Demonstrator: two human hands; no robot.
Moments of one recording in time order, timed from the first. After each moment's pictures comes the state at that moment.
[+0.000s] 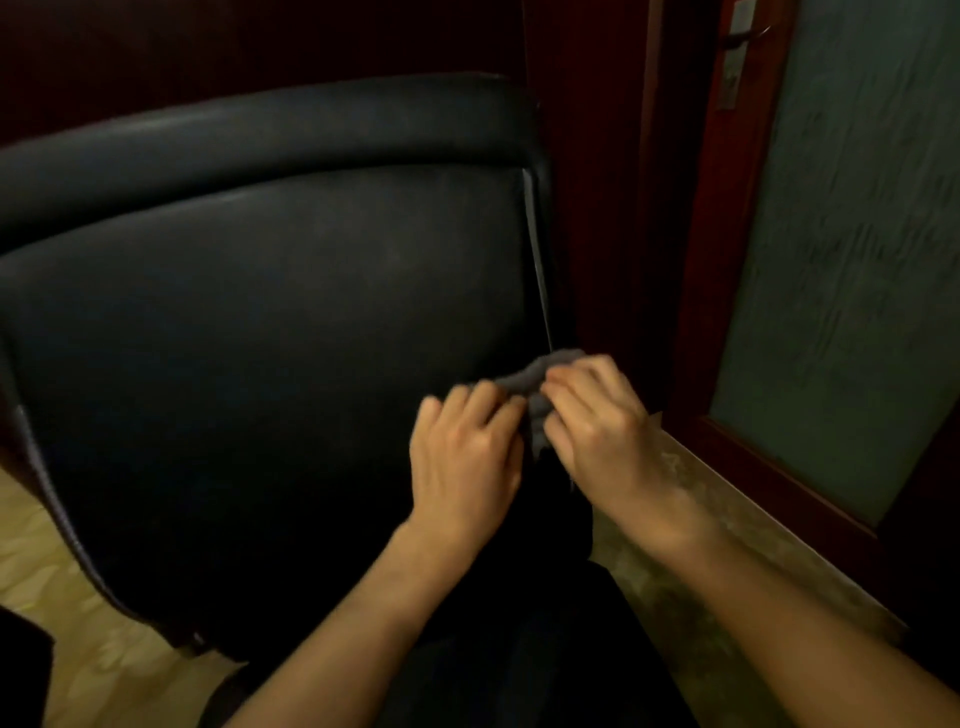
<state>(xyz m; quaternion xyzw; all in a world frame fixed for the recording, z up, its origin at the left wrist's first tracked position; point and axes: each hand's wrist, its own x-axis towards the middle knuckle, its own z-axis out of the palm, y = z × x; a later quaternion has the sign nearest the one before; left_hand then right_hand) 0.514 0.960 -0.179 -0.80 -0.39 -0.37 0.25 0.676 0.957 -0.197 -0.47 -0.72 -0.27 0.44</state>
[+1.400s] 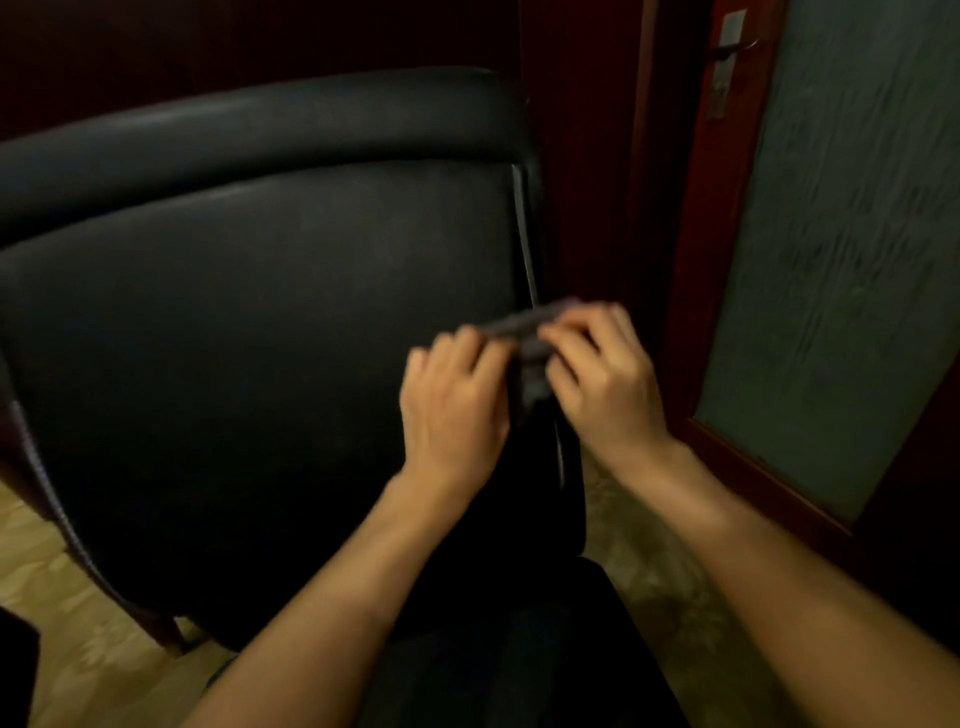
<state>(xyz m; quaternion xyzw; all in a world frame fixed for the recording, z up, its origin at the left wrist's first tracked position) 0.516 0.963 -0.143 -0.79 -0.39 -0.41 0.26 0.677 0.954 -0.155 -0.45 -0.68 -0.28 0.50</state>
